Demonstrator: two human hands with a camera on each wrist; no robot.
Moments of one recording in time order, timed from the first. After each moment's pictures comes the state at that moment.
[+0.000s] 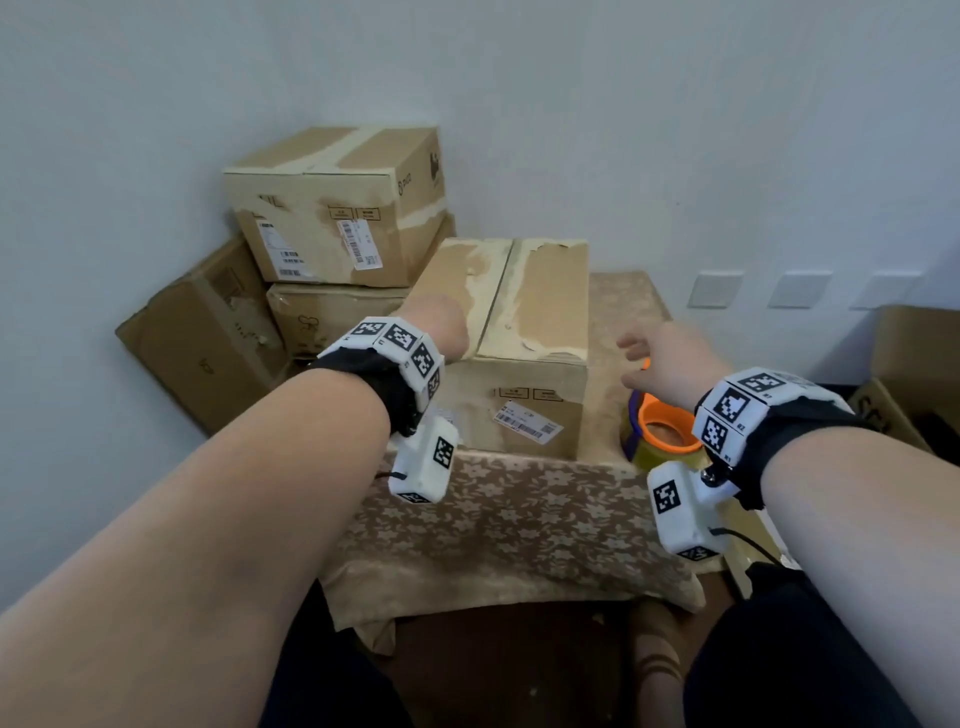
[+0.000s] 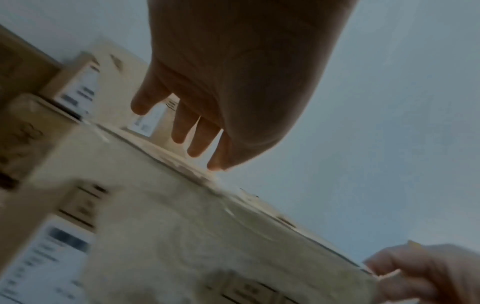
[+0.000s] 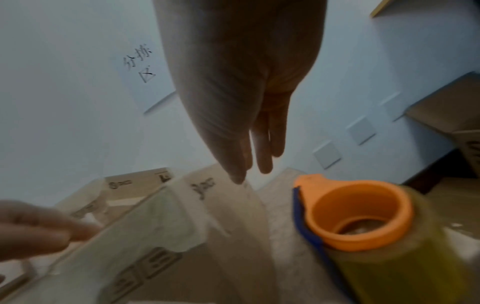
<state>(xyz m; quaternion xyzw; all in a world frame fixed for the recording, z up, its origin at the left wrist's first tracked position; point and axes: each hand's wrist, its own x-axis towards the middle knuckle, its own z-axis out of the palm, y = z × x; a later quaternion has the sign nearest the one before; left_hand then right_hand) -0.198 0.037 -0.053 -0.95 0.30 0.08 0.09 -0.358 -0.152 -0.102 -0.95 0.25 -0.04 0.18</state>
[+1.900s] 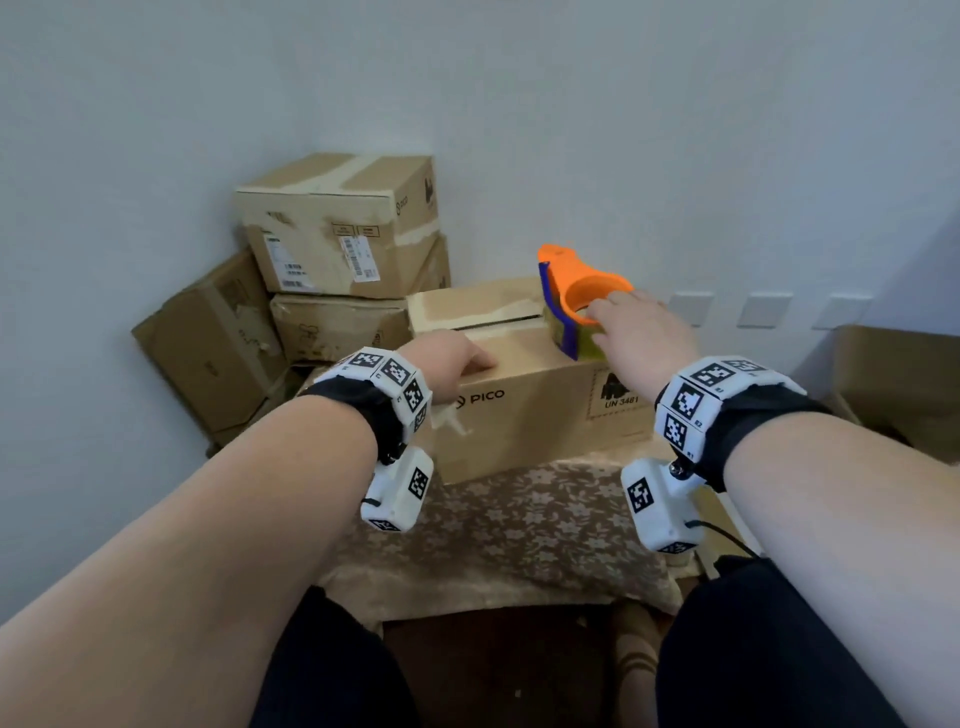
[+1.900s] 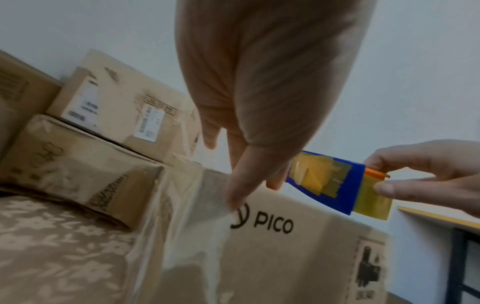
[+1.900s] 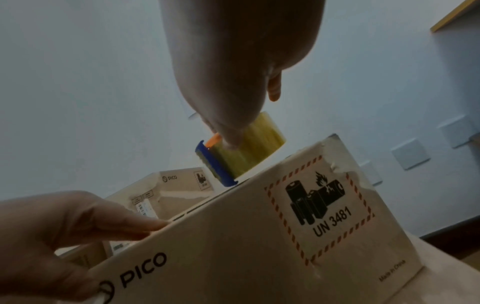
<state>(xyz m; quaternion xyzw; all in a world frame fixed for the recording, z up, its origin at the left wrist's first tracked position) -0.246 0.067 -0.052 -0.88 0.45 0.11 0.09 -0.372 -0.123 -0.066 -0.97 0.17 -0.15 -0.04</state>
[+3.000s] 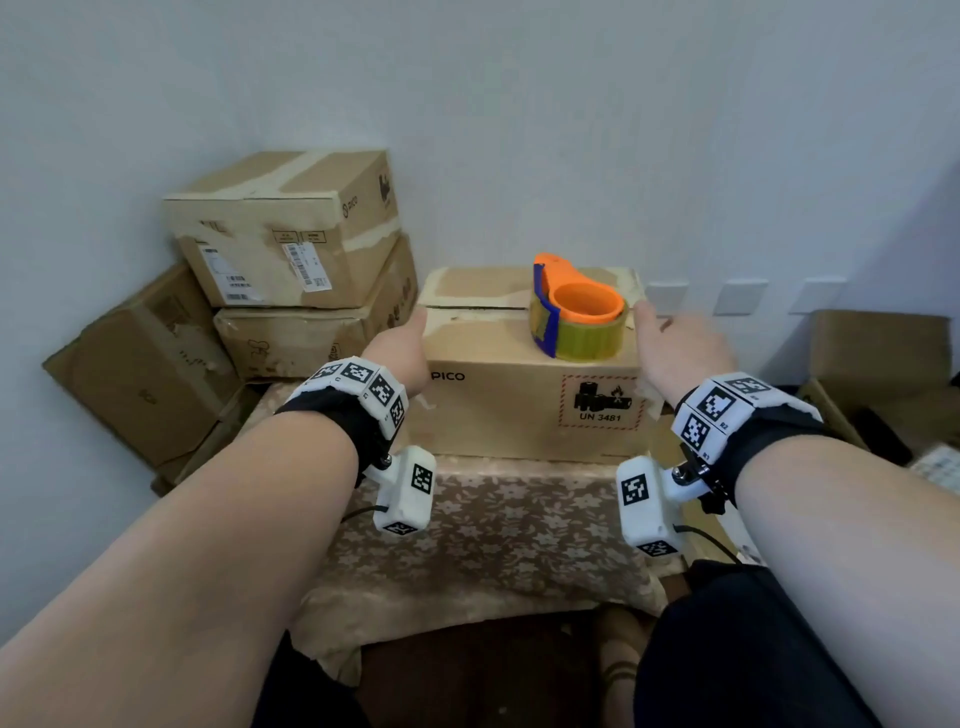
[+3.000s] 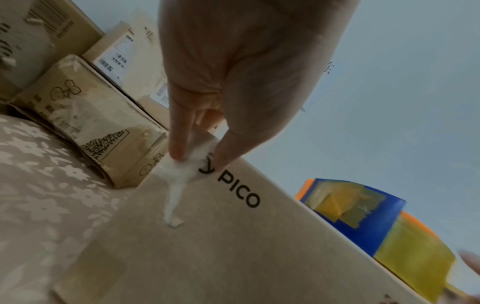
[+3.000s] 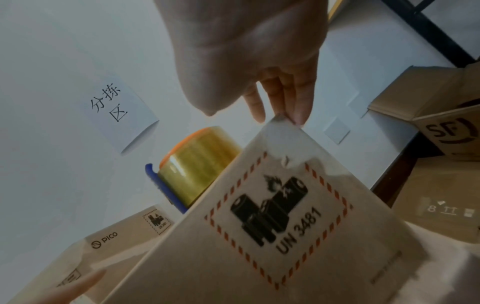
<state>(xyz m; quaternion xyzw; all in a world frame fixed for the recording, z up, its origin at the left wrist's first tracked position) -0.195 0.028 -0.088 -0.94 0.32 0.09 -0.11 -0.389 -0.187 -0.092 -0.84 0.47 -0.17 0.21</state>
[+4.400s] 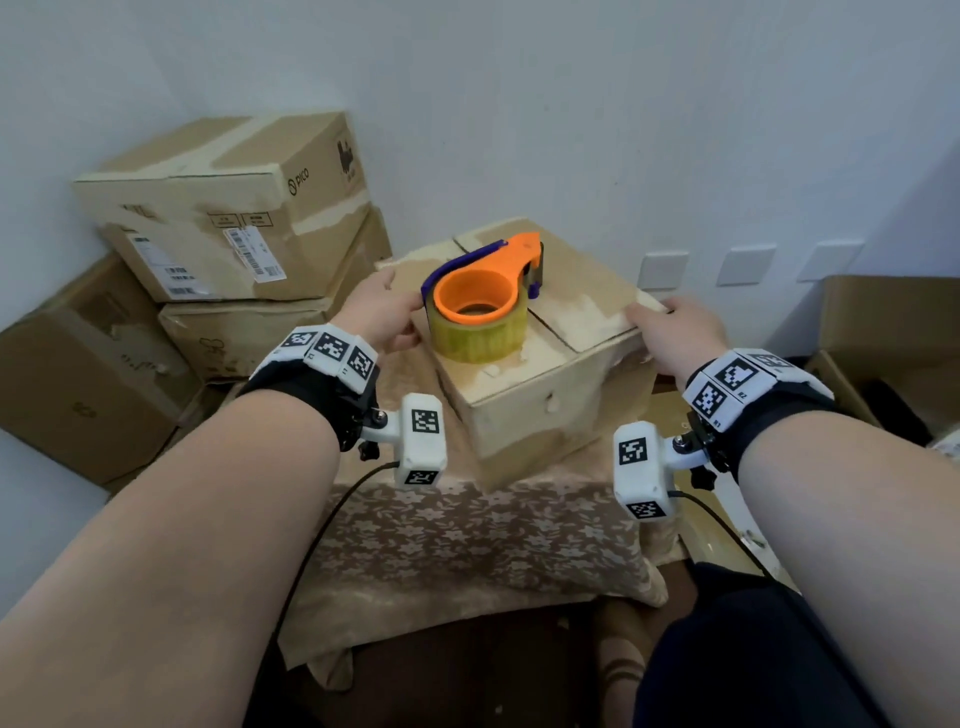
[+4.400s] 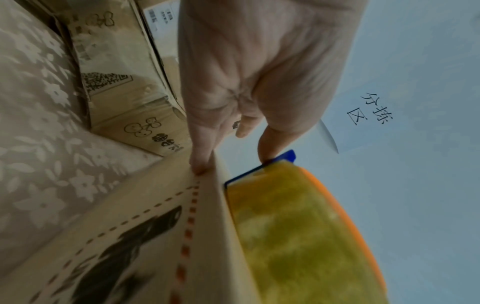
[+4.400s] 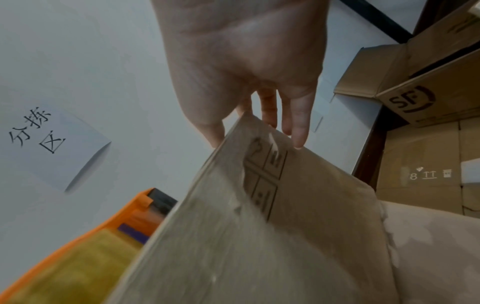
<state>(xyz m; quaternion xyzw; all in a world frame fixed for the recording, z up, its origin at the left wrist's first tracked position) -0.170 -0.023 -0.082 -0.77 0.12 0.26 -0.57 -0.362 -0.231 -0.113 -0.72 0.48 -0.21 0.45</state>
